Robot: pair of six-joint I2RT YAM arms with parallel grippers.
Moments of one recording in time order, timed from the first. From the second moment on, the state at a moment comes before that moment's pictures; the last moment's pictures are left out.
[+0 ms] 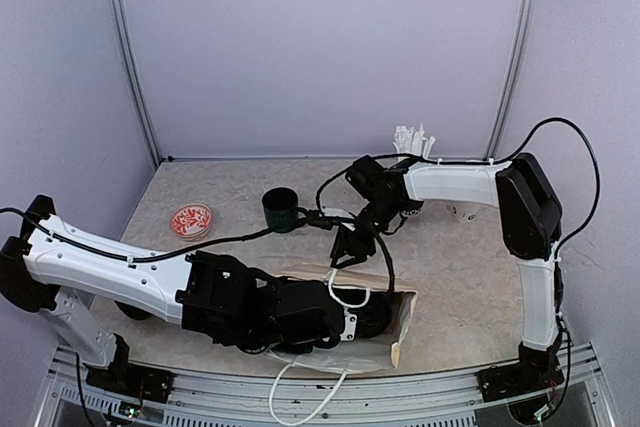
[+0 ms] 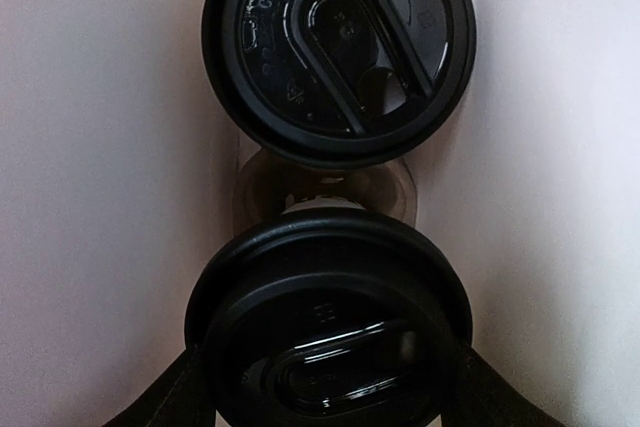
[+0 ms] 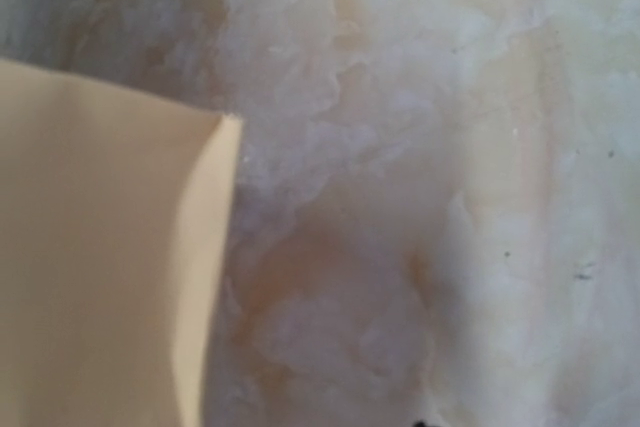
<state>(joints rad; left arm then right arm) -1.52 1.65 1.29 -0.77 -0.64 0.44 0.72 2.11 1.63 -0.76 -0.62 -0.63</state>
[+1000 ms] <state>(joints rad) -1.51 1.56 1.17 -0.65 -0.60 0.54 0.74 2.12 1.63 -0.80 -0.70 -0.71</state>
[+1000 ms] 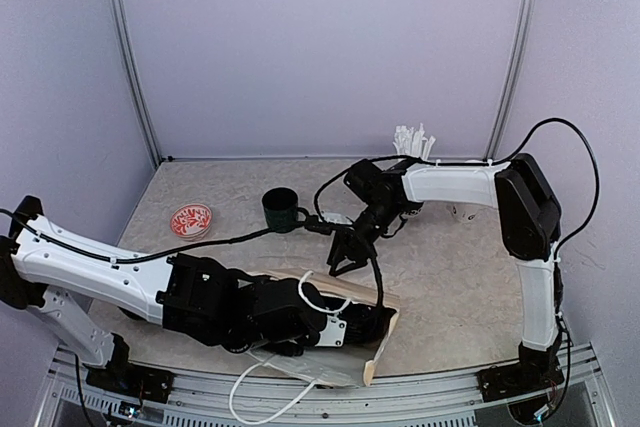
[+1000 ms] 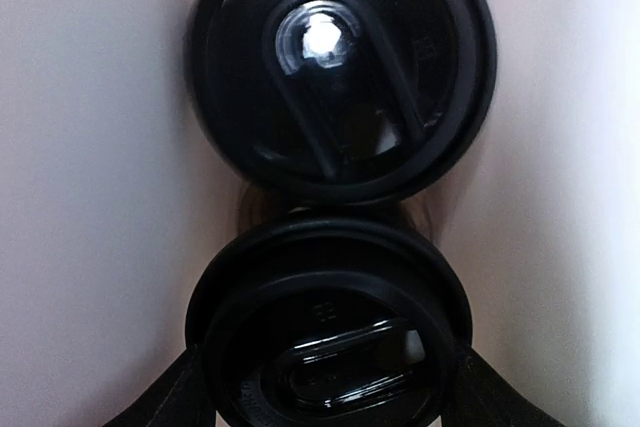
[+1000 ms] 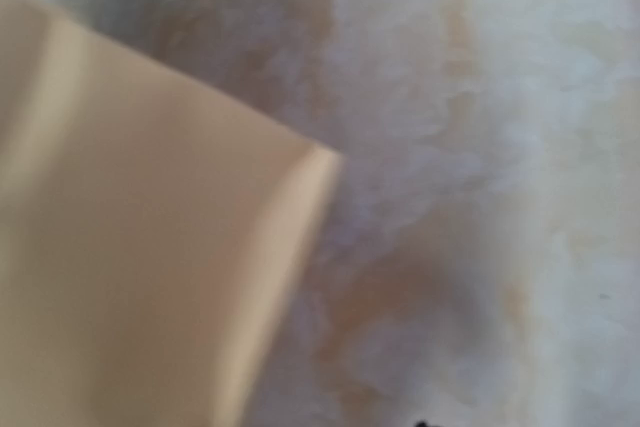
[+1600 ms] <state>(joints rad) -1.44 1.58 1.24 -0.70 -0.43 0.47 0.73 2.20 1.66 -0.95 -0.85 -0.89</state>
